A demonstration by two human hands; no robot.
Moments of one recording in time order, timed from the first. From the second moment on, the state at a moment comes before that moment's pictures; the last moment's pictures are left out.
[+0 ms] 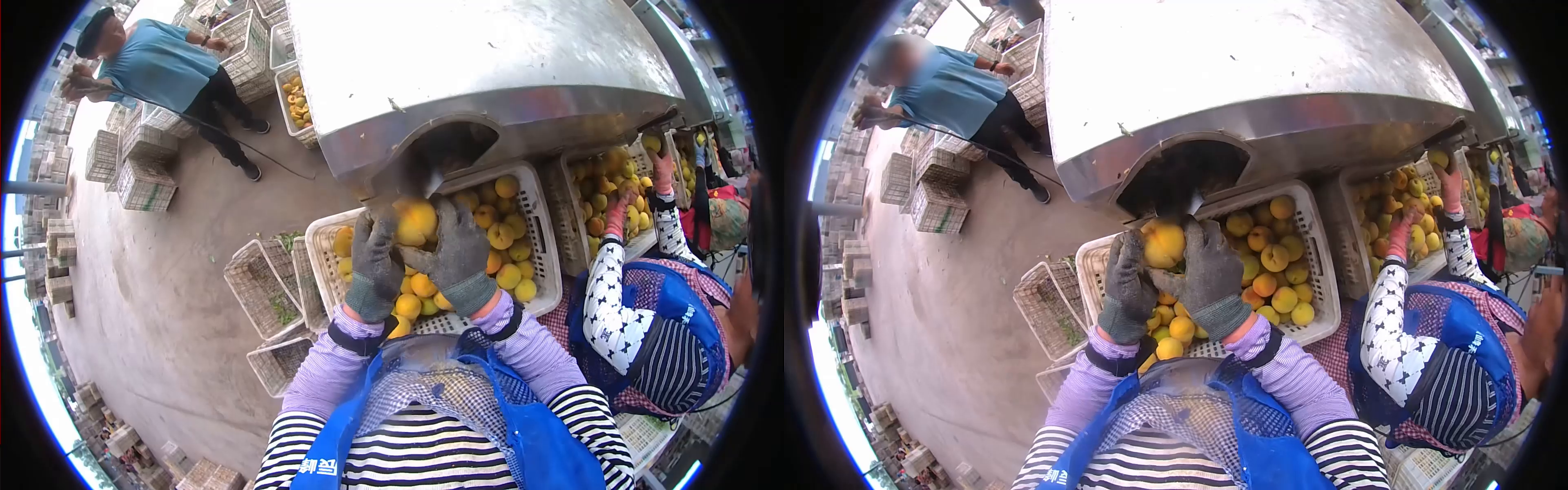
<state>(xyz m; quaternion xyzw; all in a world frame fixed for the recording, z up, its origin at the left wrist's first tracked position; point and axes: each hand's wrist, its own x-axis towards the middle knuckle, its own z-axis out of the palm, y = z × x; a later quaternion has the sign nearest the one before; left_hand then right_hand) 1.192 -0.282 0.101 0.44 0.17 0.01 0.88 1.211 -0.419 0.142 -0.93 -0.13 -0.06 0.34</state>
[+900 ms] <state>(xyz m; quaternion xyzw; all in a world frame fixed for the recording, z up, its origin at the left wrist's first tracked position) 1.090 -0.317 -0.075 0.94 -0.03 -0.33 0.09 1.143 -0.490 -0.084 -0.91 -0.33 0.25 -0.07</state>
